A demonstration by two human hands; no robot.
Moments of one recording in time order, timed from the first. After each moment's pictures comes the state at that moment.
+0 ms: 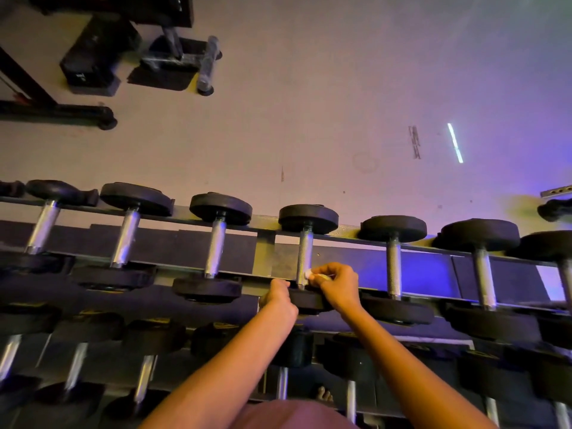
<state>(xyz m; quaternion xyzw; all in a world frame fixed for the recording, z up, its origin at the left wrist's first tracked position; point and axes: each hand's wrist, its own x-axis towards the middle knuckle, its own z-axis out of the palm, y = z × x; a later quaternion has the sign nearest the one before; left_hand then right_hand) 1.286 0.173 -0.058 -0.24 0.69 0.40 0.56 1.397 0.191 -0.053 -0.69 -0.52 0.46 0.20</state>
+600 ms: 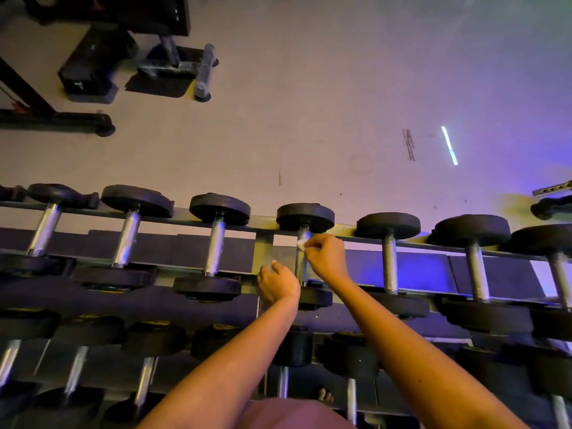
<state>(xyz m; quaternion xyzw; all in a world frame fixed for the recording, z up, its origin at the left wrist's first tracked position) 1.287 0.174 -0.041 0.11 0.87 0.30 0.38 1.371 0.230 -0.033 -0.67 -0.62 0.37 0.20</state>
